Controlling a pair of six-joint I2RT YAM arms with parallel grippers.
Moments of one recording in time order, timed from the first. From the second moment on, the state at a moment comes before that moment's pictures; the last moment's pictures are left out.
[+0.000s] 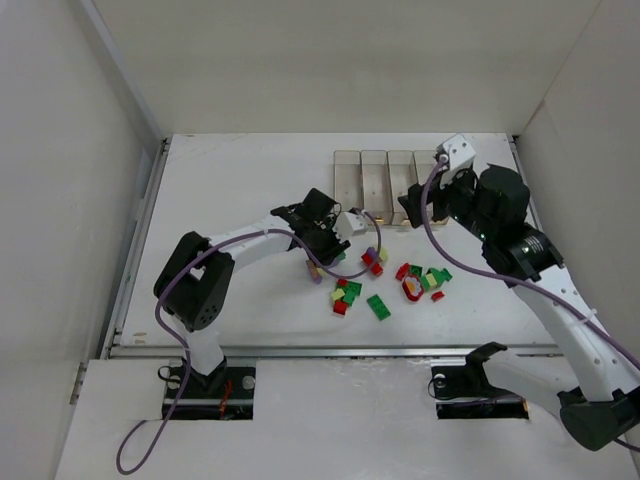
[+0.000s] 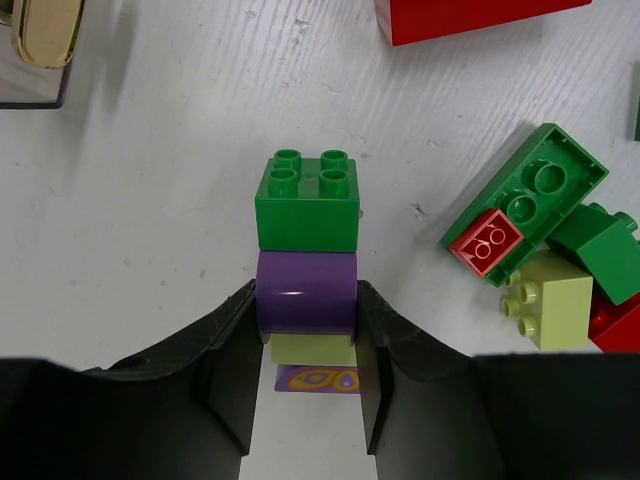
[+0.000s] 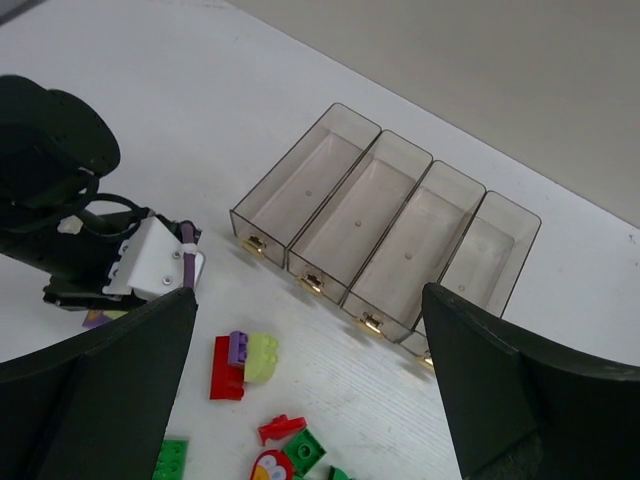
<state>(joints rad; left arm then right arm) -0.68 1.77 1.19 -0.45 0.24 0.44 0.43 1.01 1.14 -0.34 -0.11 -0.15</state>
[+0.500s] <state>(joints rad) -0.65 1.45 1.39 -0.62 0.18 0.50 0.35 1.13 1.66 -0.45 -0.39 0.09</state>
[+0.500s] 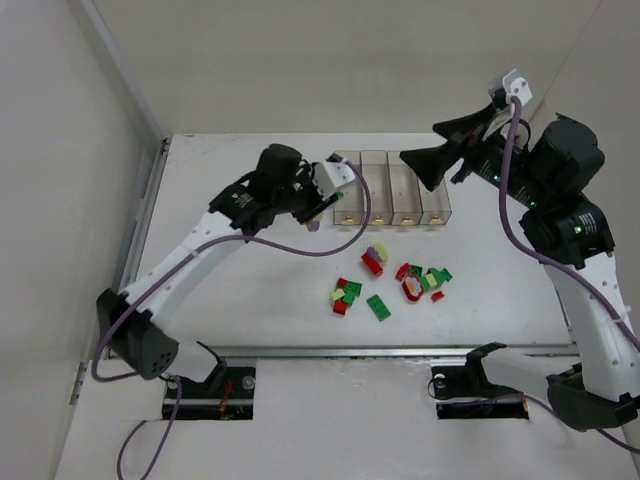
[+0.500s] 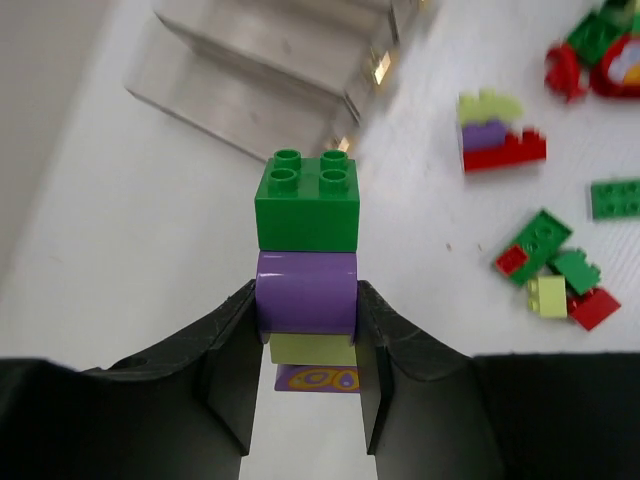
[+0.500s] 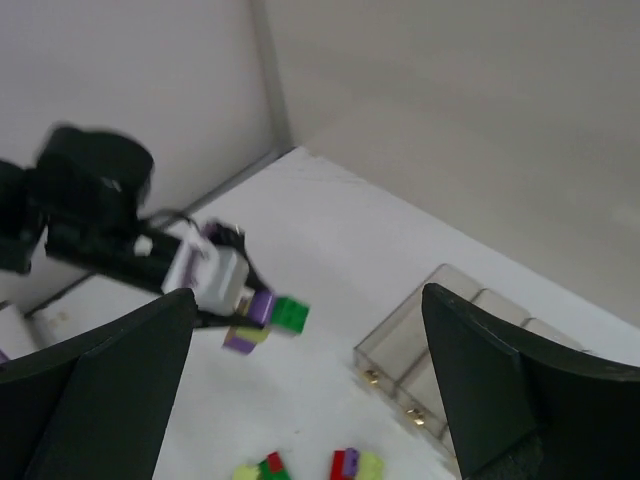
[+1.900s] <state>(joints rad) -0.79 1.23 1.35 -0.51 0.19 0.48 0.50 1.32 1.33 -0.26 -0.64 0.45</state>
